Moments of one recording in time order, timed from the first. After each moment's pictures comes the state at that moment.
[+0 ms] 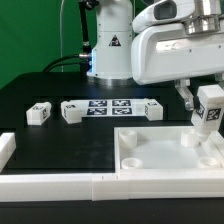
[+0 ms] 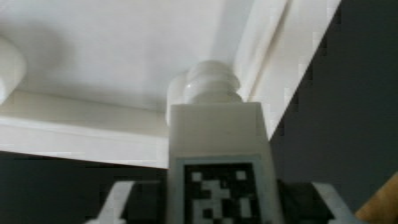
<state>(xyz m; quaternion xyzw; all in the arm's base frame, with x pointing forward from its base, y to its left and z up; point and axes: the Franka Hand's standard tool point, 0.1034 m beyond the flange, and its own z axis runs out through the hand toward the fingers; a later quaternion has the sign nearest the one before) 0.597 0.115 0.102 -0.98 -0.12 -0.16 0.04</state>
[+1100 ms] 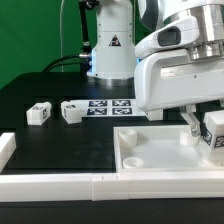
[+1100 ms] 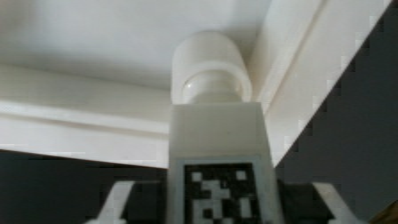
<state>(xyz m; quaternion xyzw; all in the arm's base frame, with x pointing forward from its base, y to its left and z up) 0.623 0.119 0.073 -0.97 -0.13 -0.21 0.05</state>
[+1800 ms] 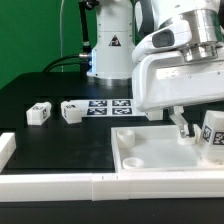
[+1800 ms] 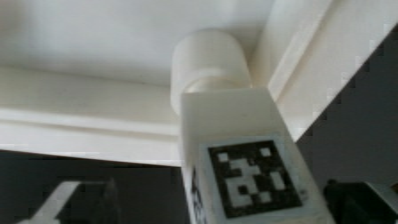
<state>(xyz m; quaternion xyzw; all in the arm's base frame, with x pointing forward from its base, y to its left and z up) 0.614 0.118 0.070 -0.96 -0.13 -0.25 0.04</state>
